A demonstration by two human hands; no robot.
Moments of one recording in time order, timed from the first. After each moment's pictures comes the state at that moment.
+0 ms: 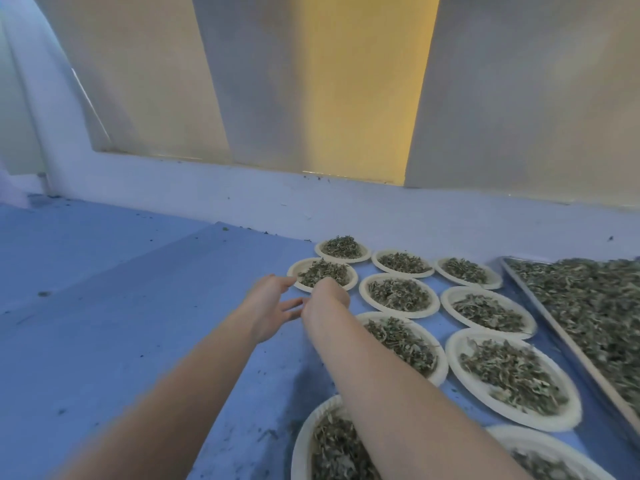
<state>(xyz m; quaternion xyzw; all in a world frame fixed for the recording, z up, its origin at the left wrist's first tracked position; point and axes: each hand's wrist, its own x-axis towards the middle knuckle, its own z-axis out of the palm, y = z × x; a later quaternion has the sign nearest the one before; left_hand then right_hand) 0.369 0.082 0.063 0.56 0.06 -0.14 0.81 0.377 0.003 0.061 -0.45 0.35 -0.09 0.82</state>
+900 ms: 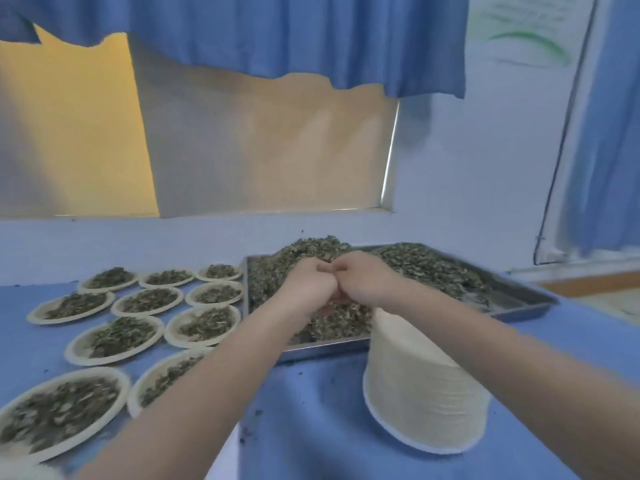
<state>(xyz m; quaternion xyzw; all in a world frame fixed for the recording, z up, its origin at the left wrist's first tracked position) -0.044 -0.197 0.169 0.73 -0.35 -0.23 0.54 -0.112 -0.274 0.186 -0.93 0.25 -0.16 0.23</state>
